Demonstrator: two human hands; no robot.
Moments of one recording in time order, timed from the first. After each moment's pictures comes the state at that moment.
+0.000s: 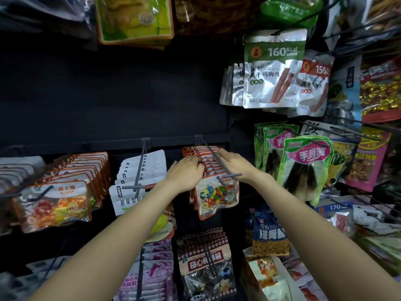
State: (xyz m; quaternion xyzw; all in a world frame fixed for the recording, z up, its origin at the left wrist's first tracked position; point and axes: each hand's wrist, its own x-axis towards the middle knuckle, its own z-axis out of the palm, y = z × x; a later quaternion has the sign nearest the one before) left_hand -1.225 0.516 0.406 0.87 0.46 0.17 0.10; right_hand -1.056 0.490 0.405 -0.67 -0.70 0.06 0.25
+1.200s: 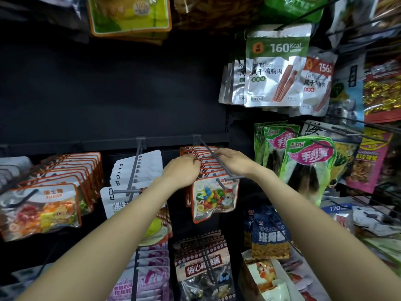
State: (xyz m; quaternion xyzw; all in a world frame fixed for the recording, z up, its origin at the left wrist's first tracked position) left_hand -1.219 0.536 0.408 0.85 0.48 0.19 0.11; right_hand -1.049 0.504 0.414 -0.68 -0.68 0.11 0.27
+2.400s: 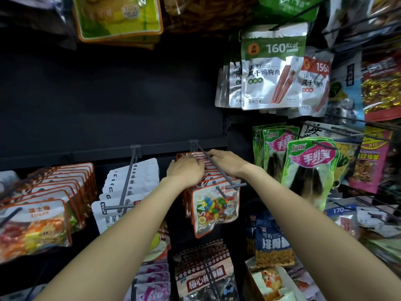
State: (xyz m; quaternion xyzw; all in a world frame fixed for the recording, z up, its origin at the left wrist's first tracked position) left_hand -1.193 0.563 0.410 0.85 0.49 0.17 0.07; right_hand -1.048 0.537 0.417 -0.67 -0.68 0.12 0.27
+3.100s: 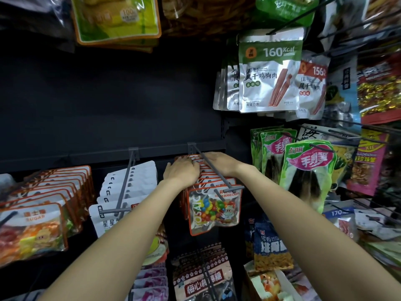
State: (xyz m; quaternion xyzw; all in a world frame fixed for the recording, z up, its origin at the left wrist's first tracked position) left_hand -1.191 0.580 0.404 0.84 0.51 0.17 0.10; right_hand -1.057 0.538 0.424 -0.67 -0.71 0.10 0.18
